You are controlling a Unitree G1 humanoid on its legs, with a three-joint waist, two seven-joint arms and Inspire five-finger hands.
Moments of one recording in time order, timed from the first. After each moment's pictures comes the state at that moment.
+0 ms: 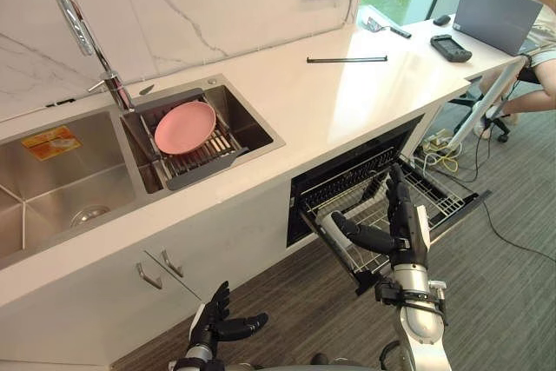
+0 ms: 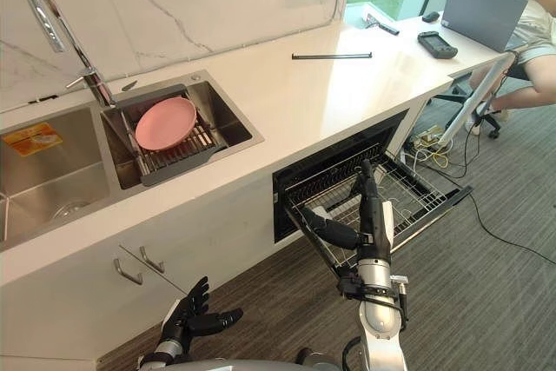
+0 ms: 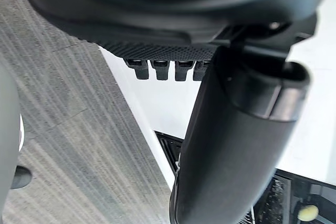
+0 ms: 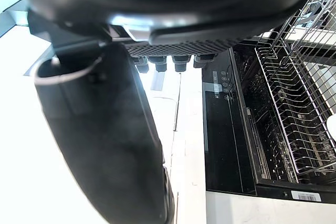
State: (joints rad) left arm 0.24 0.11 -0.09 0.87 -0.18 -0.41 -0.07; right arm 0.25 -0.02 -0.07 0.09 -0.04 -0.44 -0.06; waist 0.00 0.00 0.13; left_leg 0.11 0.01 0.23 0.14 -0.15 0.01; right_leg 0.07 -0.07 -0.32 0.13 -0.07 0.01
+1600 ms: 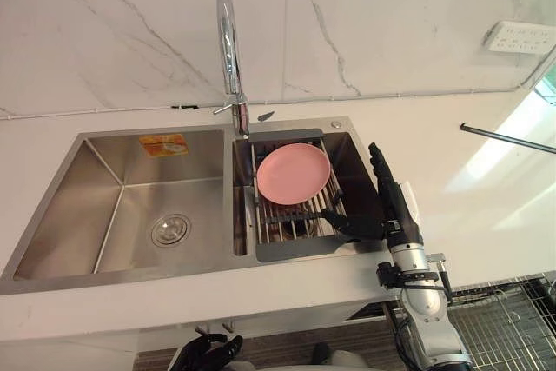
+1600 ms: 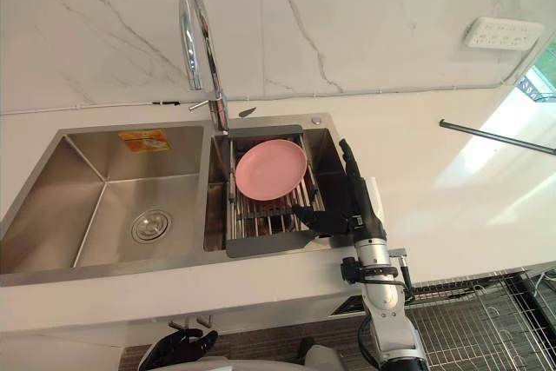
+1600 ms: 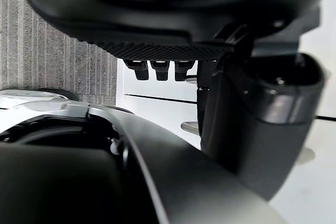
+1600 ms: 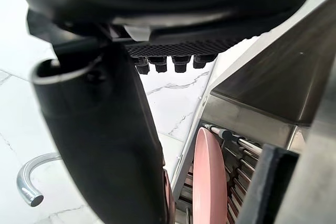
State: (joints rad) left arm 0.33 0.16 -0.04 0.95 -0.26 -0.36 -0.12; right arm 0.13 -0.19 0.01 0.09 -0.14 -0.43 -0.07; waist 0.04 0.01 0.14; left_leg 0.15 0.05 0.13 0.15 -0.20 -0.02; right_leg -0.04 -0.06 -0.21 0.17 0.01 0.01
